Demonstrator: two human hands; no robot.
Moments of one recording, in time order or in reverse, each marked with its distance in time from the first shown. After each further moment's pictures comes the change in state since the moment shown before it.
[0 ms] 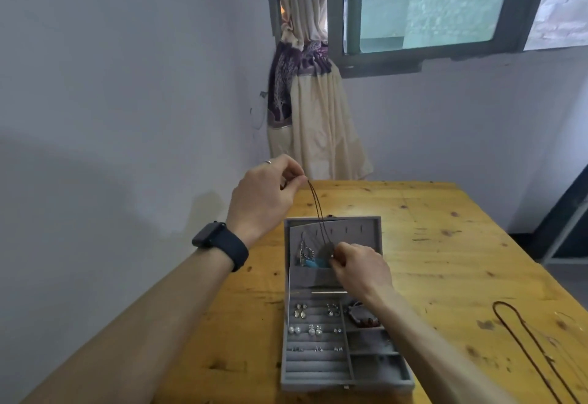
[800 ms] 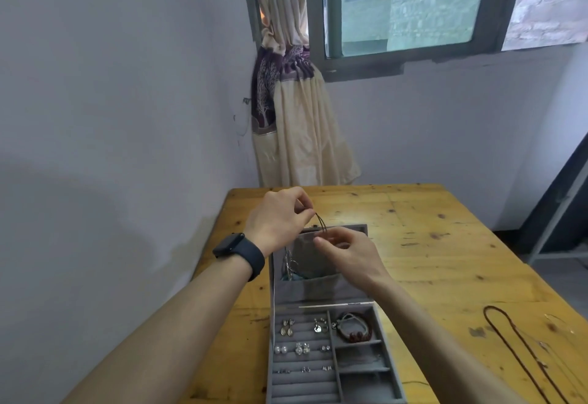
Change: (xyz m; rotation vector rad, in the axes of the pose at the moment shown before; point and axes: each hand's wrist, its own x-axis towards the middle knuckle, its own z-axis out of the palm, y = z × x) left_hand 0.016 0.006 0.059 0.041 -0.305 -0.108; right_hand 0.018 0.003 -0.039 0.831 -0.012 0.095
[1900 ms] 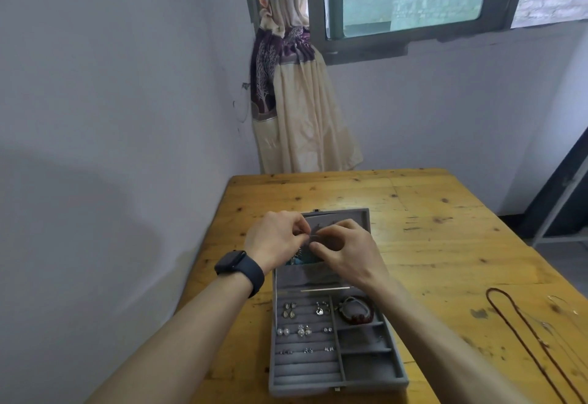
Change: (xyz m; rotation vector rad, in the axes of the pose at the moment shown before) left_hand -0.034 -0.025 0.036 0.100 -0.122 -0.056; right_hand 0.000 0.036 0.014 -0.388 0.047 -0.142
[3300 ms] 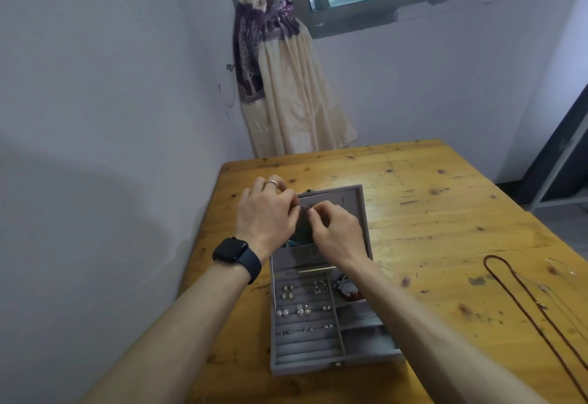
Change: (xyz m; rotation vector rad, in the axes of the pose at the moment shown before) left_hand 0.001 0.000 0.007 0.434 0.275 0.143; right_hand 0.000 -0.008 0.028 0.155 0.149 0.136
